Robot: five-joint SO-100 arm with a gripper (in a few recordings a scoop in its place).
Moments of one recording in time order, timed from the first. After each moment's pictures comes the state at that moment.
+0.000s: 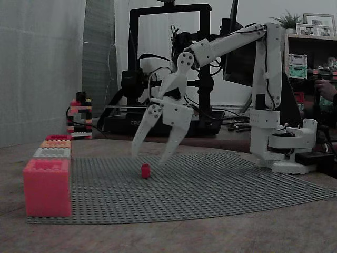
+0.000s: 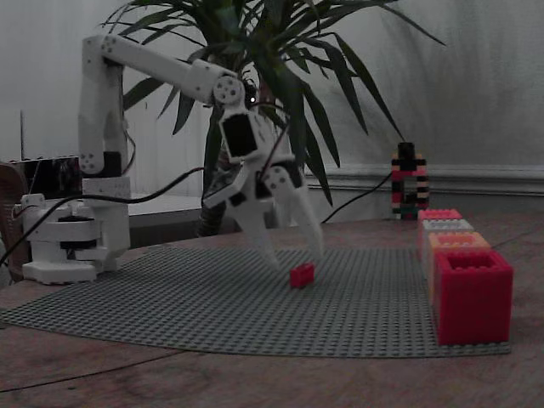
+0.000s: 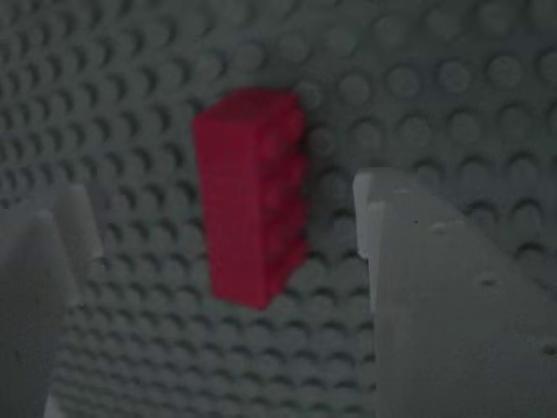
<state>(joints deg) -3.3 87.5 111.6 55.7 -1.1</state>
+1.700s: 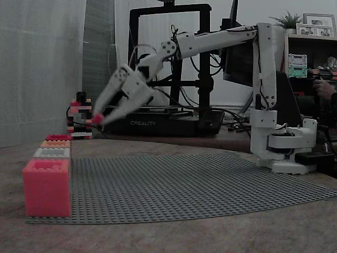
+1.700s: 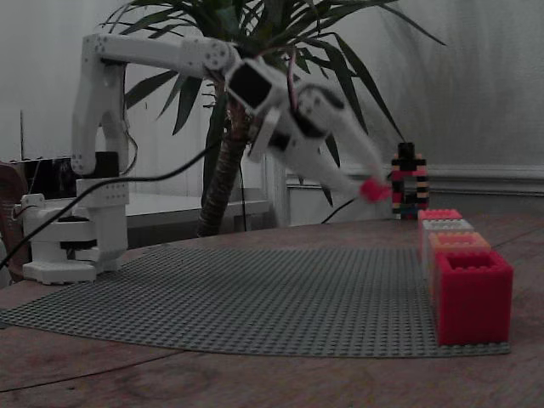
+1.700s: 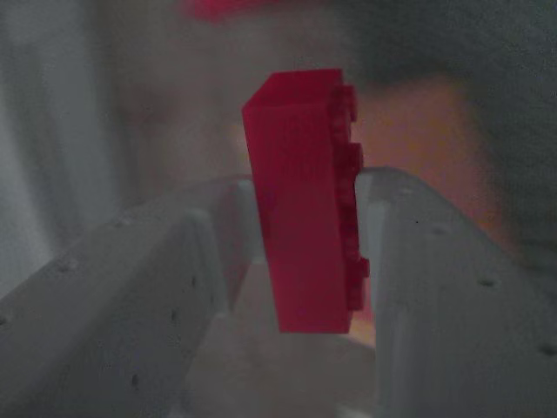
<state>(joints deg) 10.2 84.9 95.7 32.5 -6.1</state>
